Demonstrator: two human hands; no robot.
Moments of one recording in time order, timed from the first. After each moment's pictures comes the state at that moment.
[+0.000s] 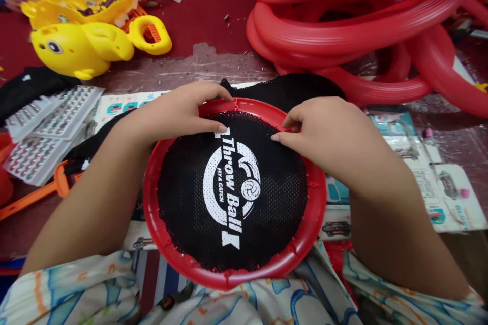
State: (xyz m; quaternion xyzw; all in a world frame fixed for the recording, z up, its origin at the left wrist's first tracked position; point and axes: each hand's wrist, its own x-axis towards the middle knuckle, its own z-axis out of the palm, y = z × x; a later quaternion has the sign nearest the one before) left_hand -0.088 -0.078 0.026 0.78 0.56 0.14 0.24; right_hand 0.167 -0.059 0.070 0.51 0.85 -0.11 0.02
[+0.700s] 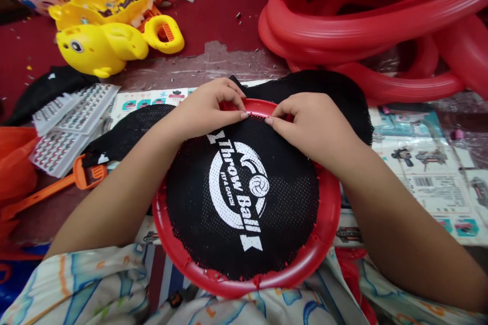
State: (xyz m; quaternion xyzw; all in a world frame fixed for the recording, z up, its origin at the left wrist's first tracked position) left_hand -0.068 -0.075 0.011 0.74 0.56 0.27 0.26; right_hand 0.150 -0.044 0.036 0.43 0.88 -0.20 -0.08
